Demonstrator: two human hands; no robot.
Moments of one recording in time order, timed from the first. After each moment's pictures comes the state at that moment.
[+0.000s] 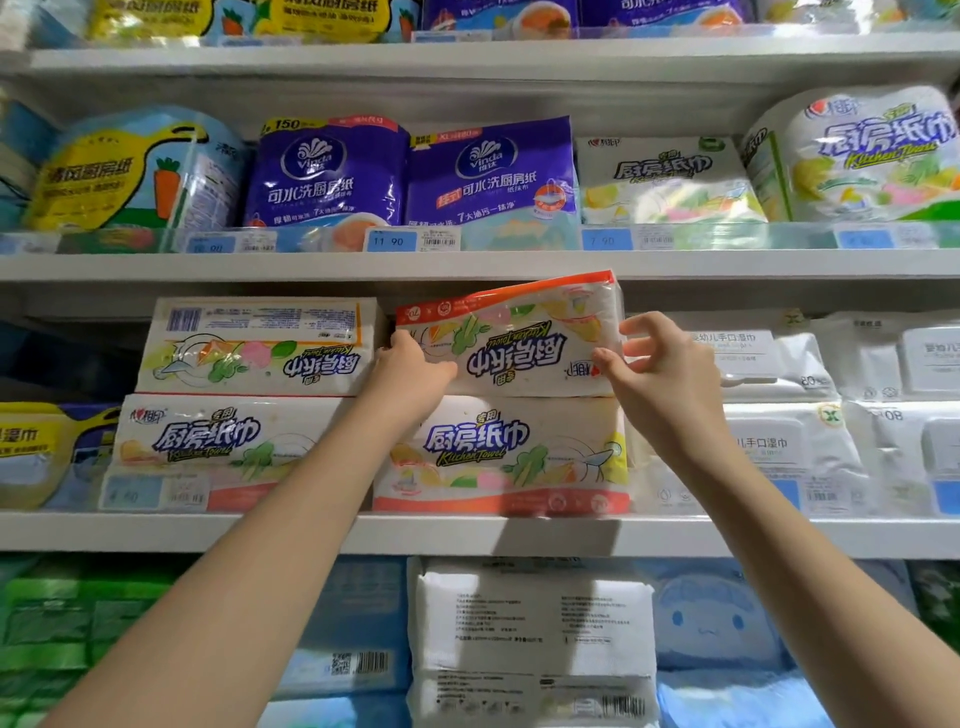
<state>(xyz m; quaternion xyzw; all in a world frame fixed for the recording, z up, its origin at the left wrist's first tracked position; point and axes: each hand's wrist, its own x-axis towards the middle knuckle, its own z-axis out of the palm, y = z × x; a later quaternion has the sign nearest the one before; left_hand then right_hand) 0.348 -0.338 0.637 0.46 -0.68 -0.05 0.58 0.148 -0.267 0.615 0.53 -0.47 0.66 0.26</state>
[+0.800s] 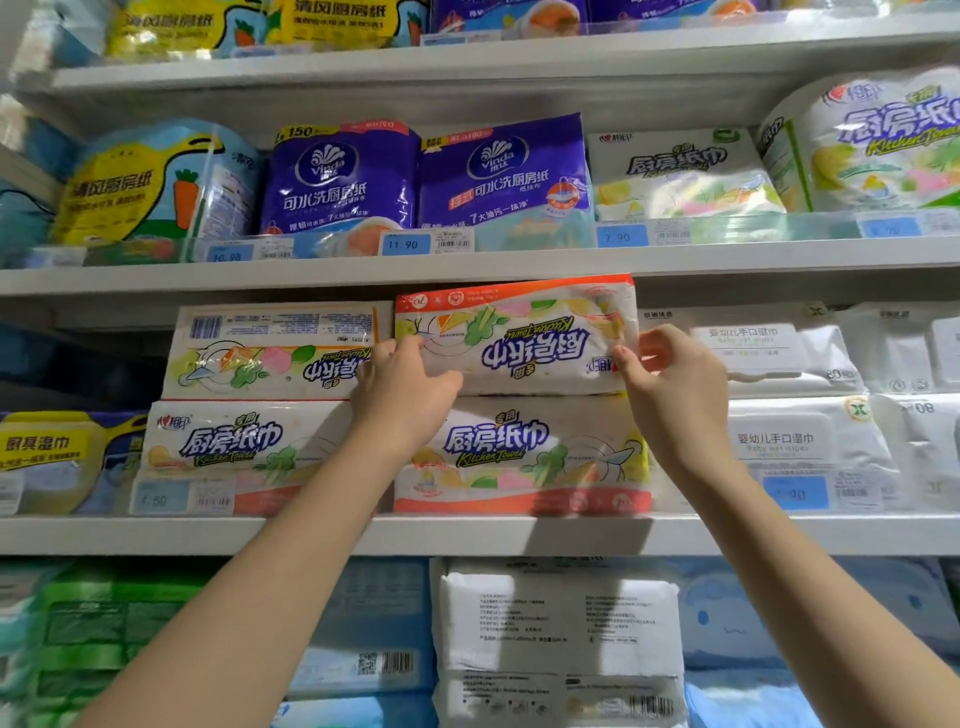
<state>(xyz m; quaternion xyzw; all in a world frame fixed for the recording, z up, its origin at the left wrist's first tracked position) 0.366 -0.331 0.619 0.44 -0.68 0.05 0.59 0.148 -0.292 0.611 0.49 -0.45 0.70 0.27</state>
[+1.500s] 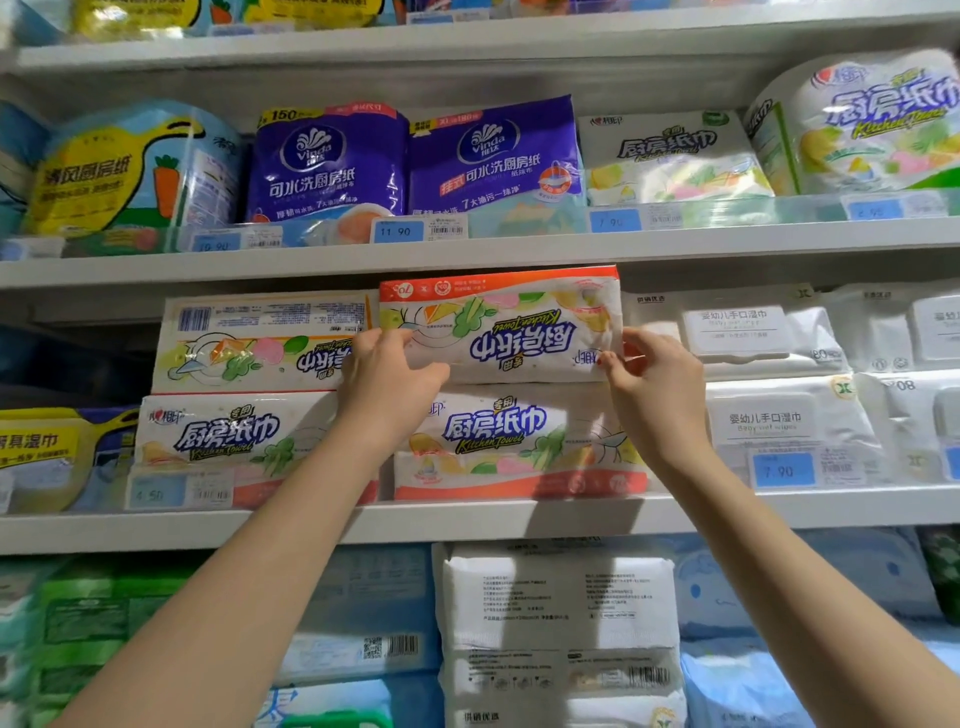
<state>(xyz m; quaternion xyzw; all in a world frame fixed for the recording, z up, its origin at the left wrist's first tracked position) 0.378 -0.330 0.616 0.42 -0.68 0.02 0.60 0.153 -0.303 0.602 0.51 -0.45 0.68 0.29</state>
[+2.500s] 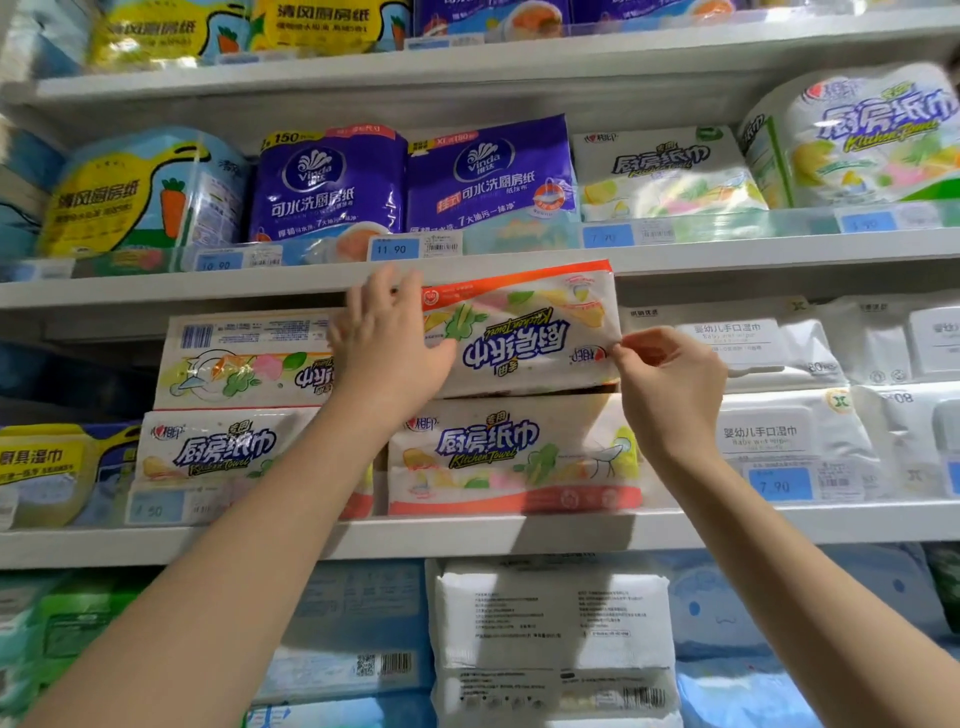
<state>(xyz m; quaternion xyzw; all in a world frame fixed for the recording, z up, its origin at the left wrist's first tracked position) 0.370 -0.309 0.647 0.44 -0.66 0.28 0.54 0.158 -0.283 0.609 0.46 -0.38 0.78 0.21</state>
